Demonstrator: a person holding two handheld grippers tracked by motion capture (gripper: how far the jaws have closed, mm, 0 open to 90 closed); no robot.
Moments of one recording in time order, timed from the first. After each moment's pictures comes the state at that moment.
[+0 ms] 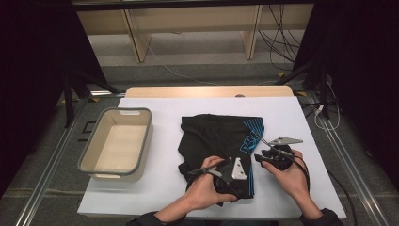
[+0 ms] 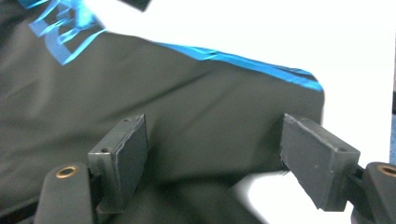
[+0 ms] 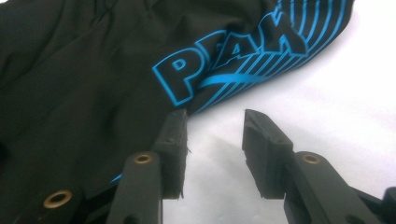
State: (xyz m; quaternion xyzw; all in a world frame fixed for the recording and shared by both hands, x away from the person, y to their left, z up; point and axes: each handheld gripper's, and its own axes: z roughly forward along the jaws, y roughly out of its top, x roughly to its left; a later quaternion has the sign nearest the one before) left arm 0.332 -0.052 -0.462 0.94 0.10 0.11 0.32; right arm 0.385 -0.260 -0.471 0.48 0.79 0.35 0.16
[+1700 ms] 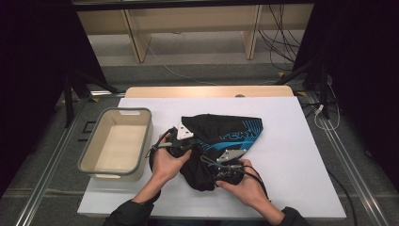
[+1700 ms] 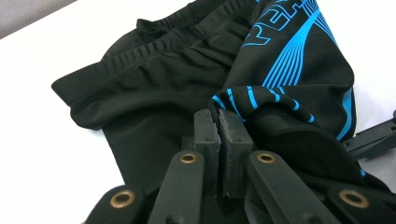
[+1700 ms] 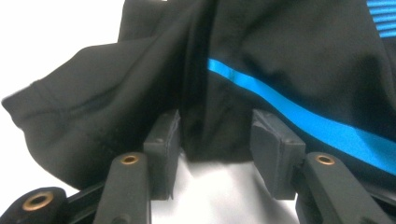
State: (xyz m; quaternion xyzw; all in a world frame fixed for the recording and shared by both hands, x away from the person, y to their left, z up) left arm 0.412 0.086 -0.439 0.84 0.34 0.20 0.38; right arm 0.360 -0.123 -0.489 0.34 0.86 0.37 0.07
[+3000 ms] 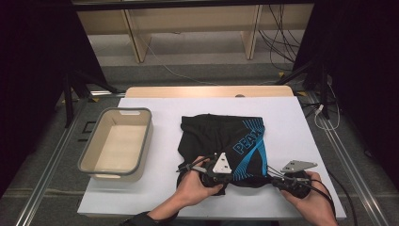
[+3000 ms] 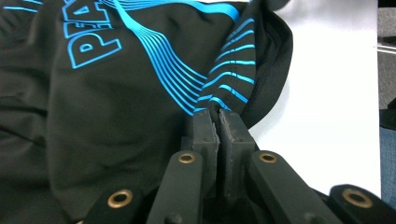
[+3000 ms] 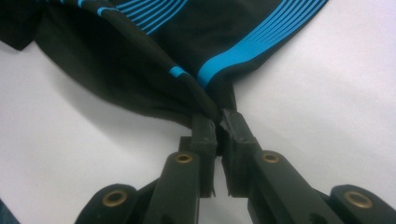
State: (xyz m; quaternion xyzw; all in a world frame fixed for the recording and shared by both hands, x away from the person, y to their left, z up) left arm 0.346 -0.005 -0.459 0.91 0.14 0.09 0.37; right arm 0.311 -0.287 -0.465 0.42 0.85 0.29 0.14
